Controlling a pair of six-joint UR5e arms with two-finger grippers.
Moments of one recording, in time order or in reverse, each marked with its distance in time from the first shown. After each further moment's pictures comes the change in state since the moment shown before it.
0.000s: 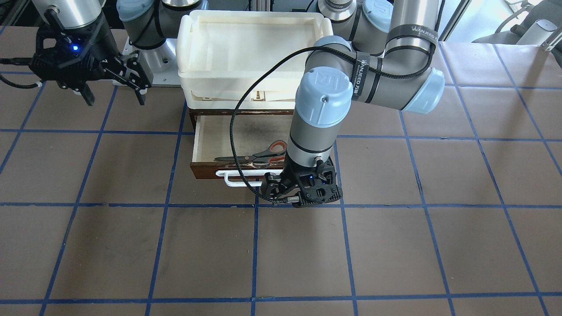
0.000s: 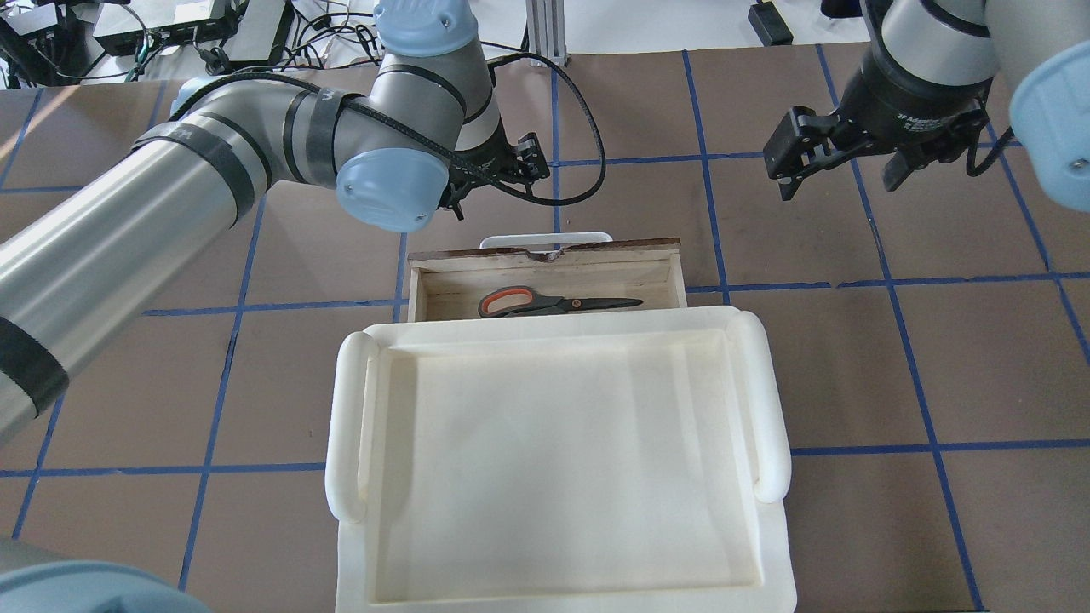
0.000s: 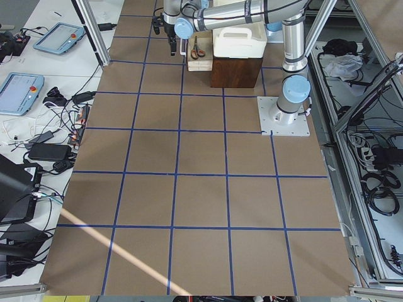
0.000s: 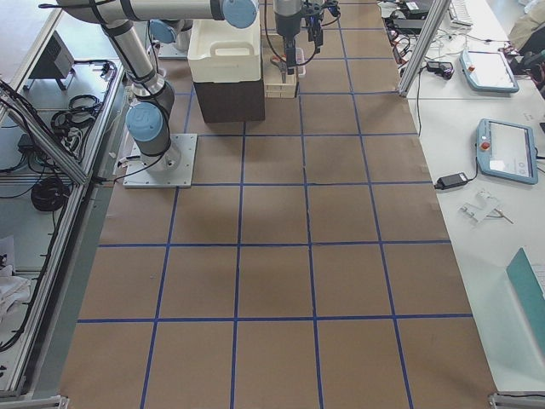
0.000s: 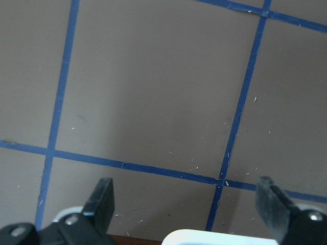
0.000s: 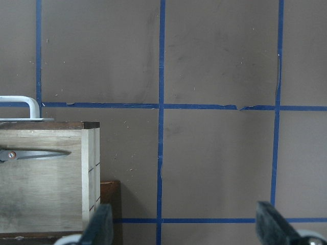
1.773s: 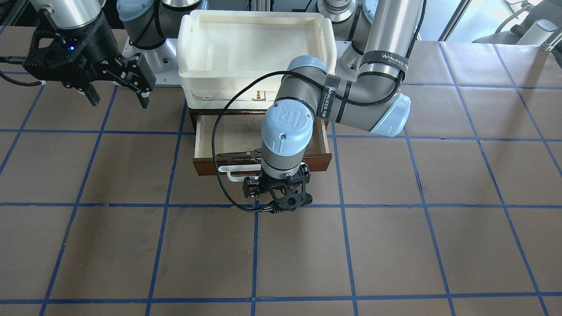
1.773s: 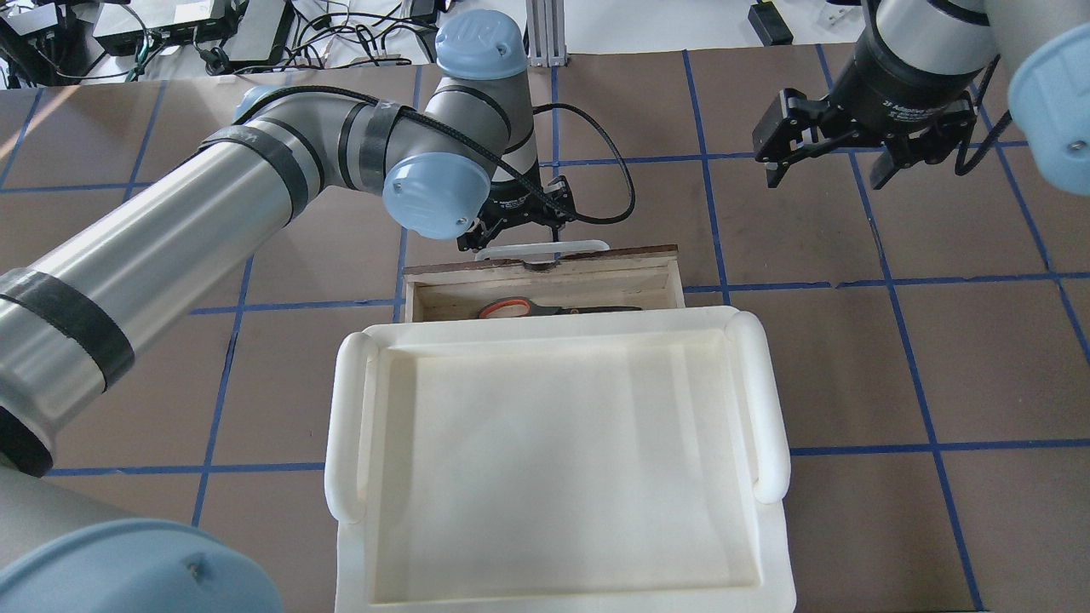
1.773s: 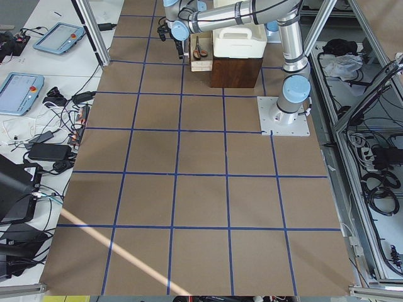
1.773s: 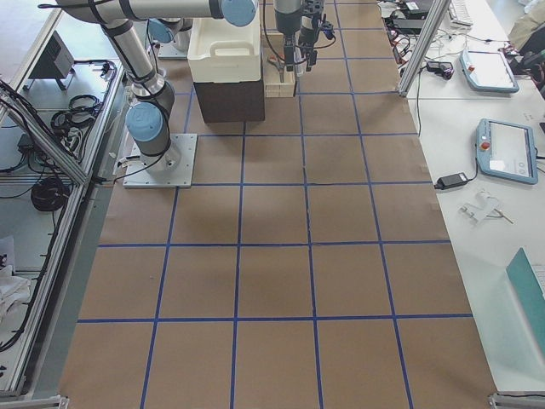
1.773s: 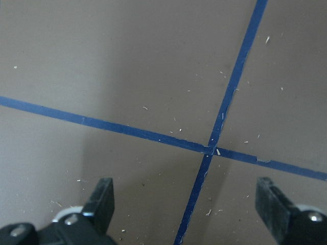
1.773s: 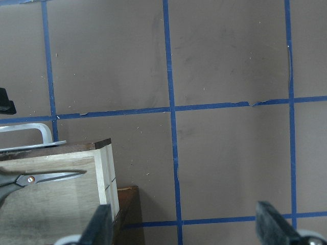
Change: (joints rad) left arm -0.041 -0.053 0.034 -0.165 -0.023 -0.055; right arm 0.001 0.025 -0.023 0.008 0.039 0.073
